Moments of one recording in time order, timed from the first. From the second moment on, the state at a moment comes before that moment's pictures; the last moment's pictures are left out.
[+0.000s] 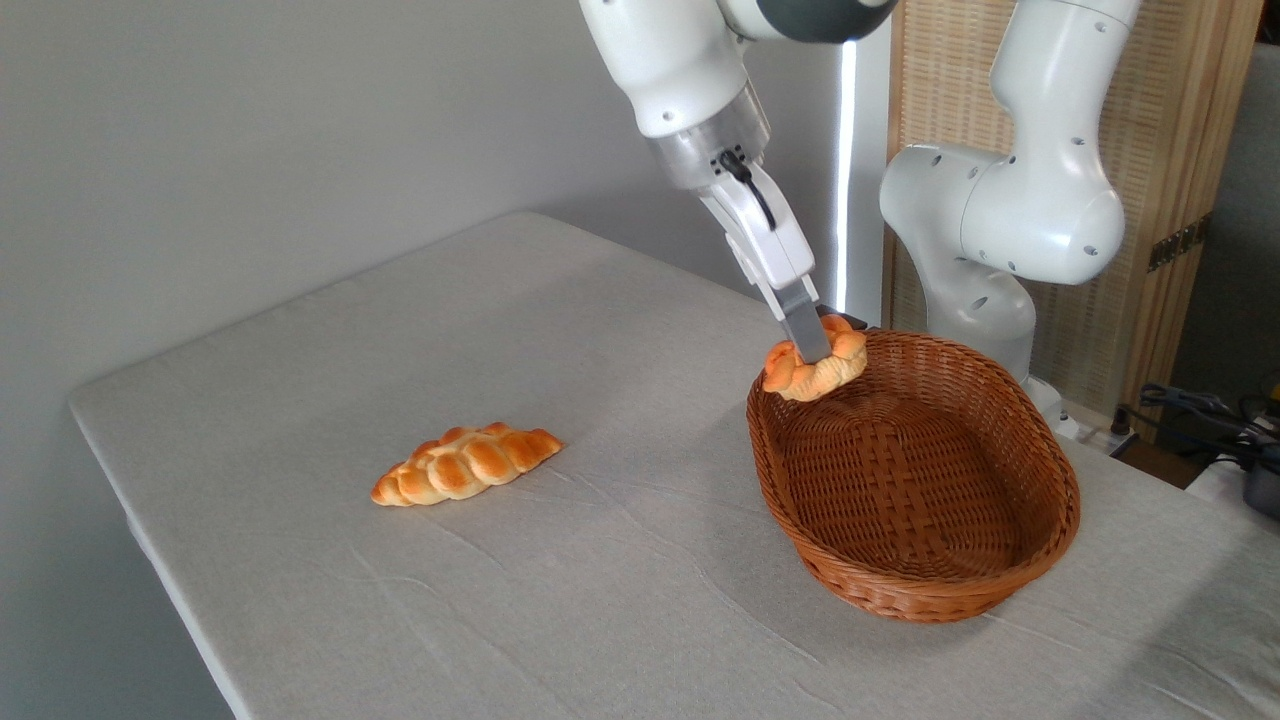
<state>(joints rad) 0.00 -0.55 -0.08 -2.40 0.10 1.52 1.16</state>
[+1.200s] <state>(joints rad) 0.00 -0.52 -0.08 -2.37 -0.03 1.52 1.16</state>
